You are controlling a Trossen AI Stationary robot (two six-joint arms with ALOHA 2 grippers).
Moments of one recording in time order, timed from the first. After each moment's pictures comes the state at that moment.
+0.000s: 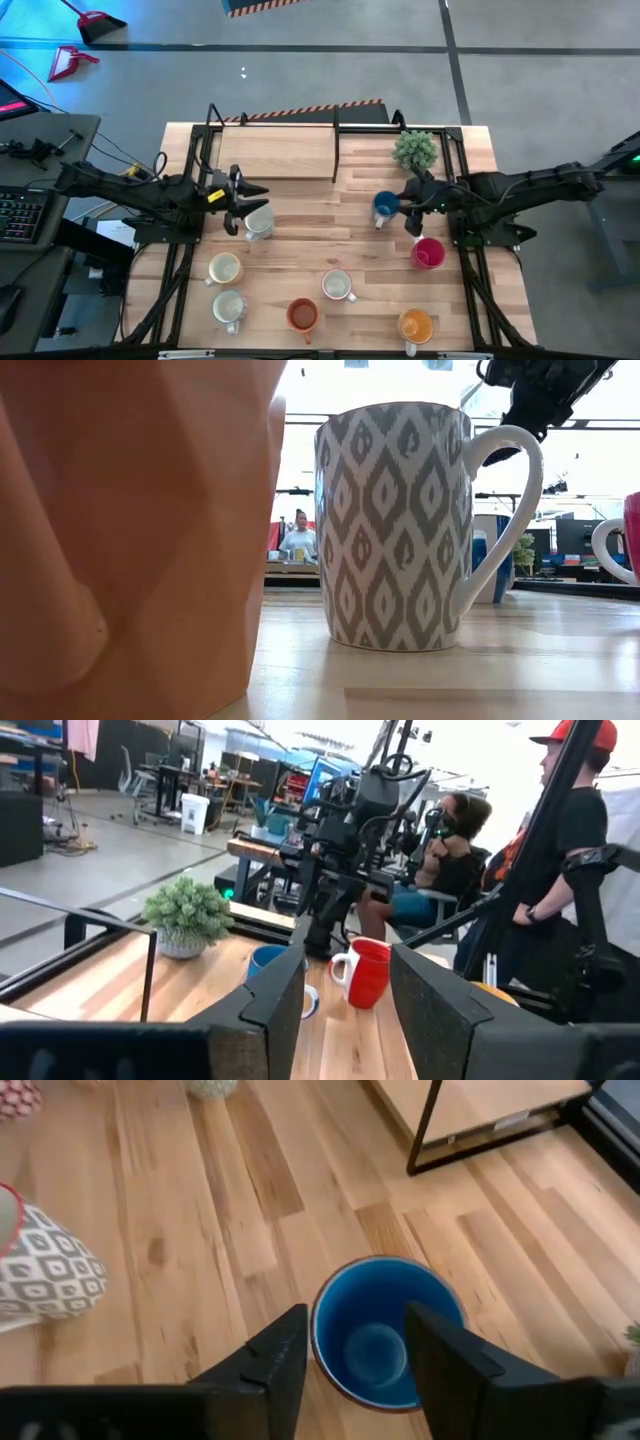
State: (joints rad) left arm -0.18 0.65 0.40 0.32 -0.28 -0.22; right arm 0.12 0.87 0.74 -0.67 0.29 0.36
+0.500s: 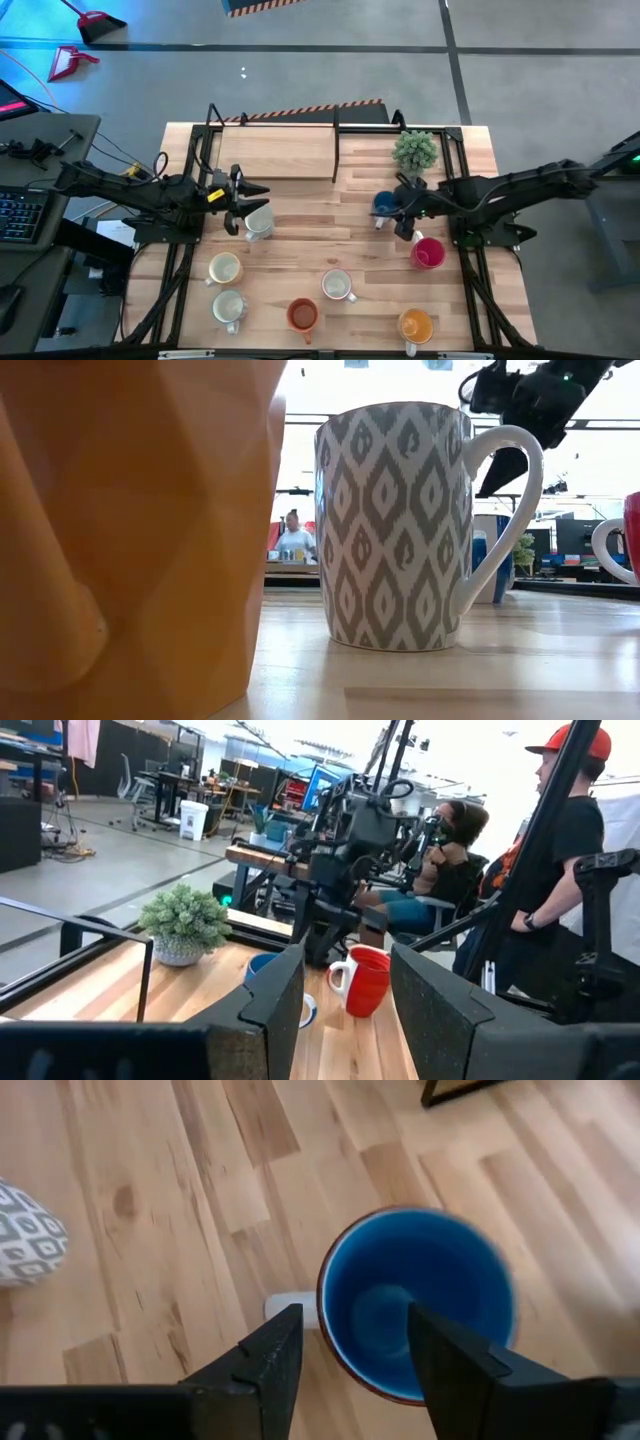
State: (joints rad) left arm -0.18 0.67 0.40 0.36 -0.28 -0.22; right arm 0.12 1.03 0.74 -0.67 0.25 0.41
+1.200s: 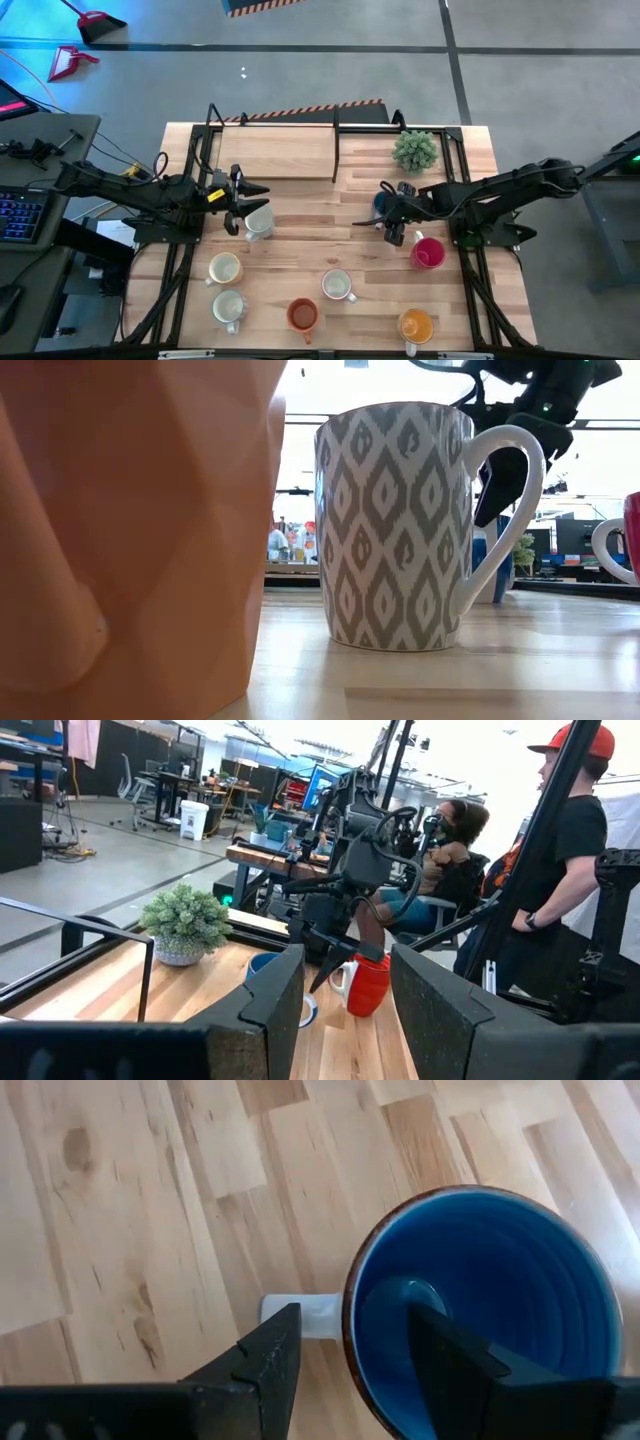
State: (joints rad) left arm -0.18 0.67 0.40 0.36 -0.28 -0.21; right arm 0.12 1.22 0.74 -0.59 0.23 0.36
